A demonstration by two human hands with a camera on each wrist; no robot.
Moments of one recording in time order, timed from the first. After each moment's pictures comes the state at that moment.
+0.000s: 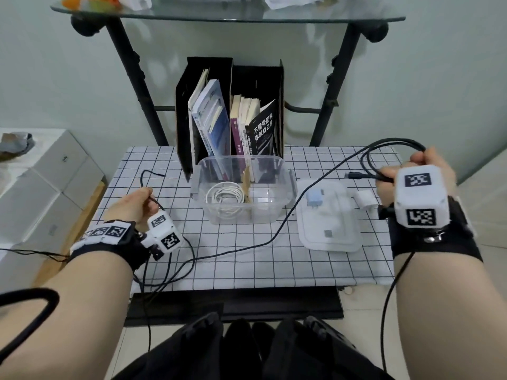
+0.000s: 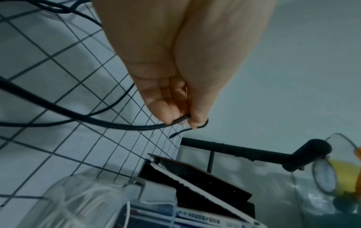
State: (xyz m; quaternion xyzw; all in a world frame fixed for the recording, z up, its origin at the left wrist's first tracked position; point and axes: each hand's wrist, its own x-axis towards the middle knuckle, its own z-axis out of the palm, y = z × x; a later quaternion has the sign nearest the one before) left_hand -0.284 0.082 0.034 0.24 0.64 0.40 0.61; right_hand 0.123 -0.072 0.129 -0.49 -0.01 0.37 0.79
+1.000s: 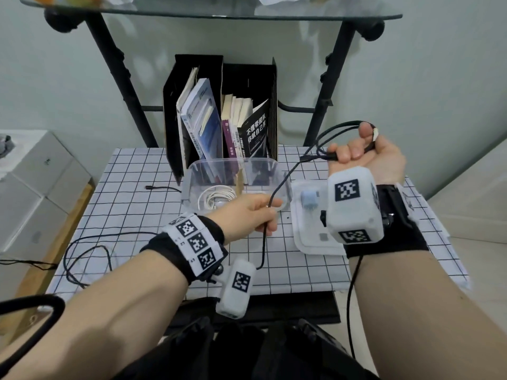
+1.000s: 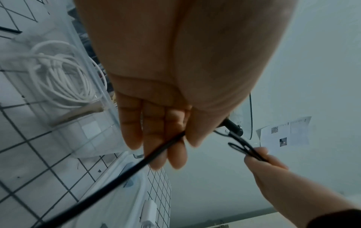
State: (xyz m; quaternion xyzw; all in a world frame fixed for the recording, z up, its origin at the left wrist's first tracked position) left_hand -0.125 0.022 0.071 0.70 0.36 0.11 0.60; right_hand 0.057 -0.018 0.144 -0.29 0.02 0.43 0.86
